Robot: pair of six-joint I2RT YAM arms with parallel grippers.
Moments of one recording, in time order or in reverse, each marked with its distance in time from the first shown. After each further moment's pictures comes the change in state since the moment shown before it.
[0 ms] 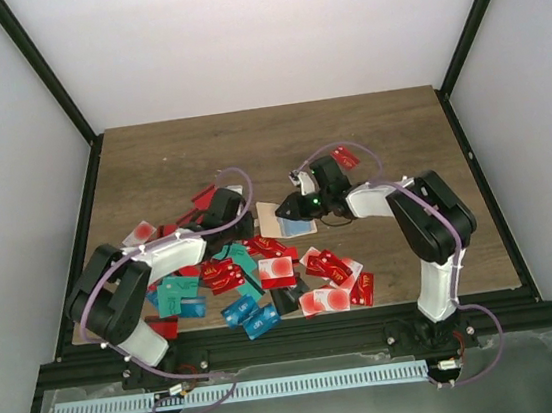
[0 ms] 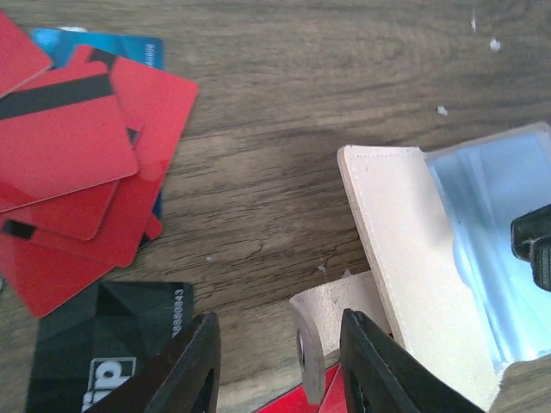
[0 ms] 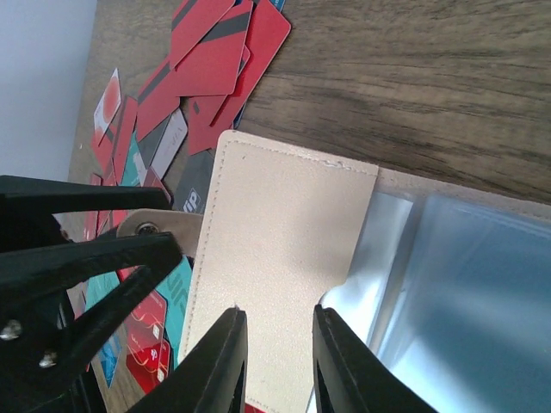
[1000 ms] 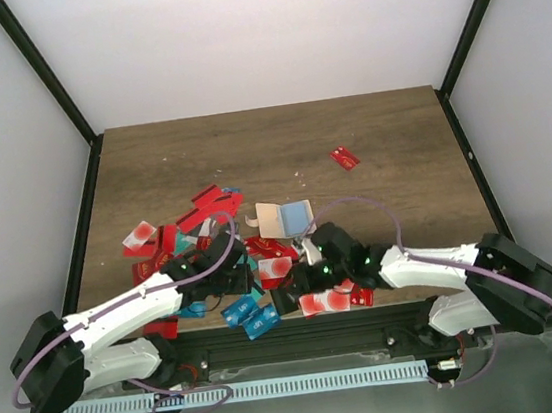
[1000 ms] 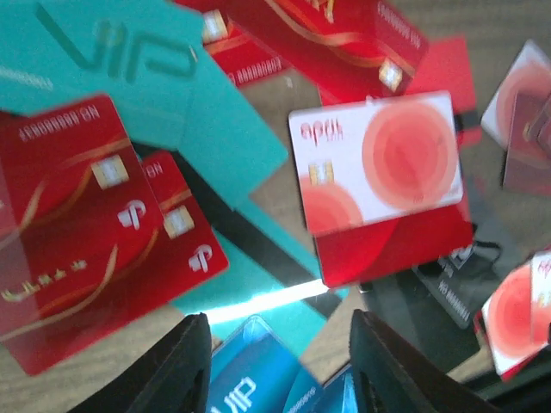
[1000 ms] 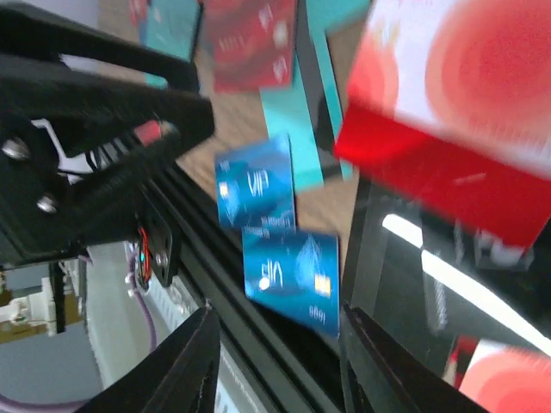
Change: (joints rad) left arm -0.262 -0.469 -0.157 -0.537 0.037 -0.302; right arm 0.381 -0.575 -0.470 -0.047 0.143 0.317
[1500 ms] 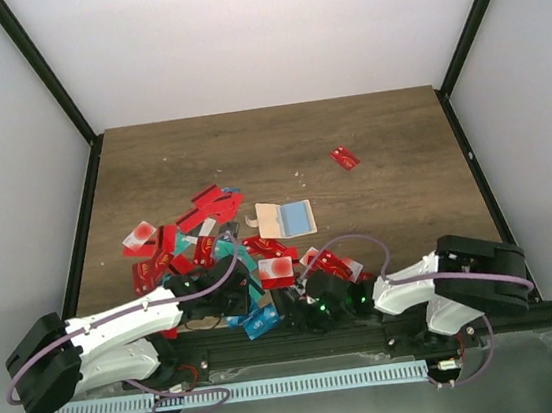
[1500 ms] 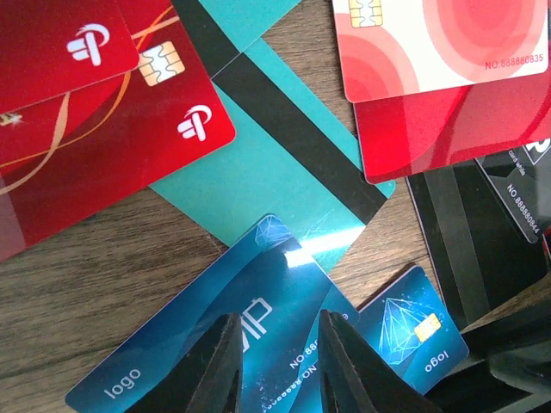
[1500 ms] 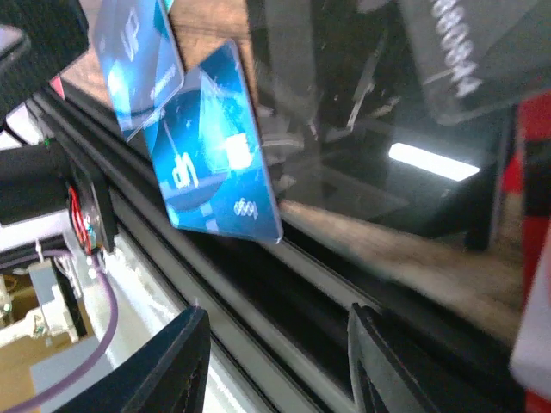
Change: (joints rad) left arm -0.127 -0.045 -0.143 0.014 0.030 -0.118; right arm 0.346 0.127 -0.185 0.299 0.173 0.402
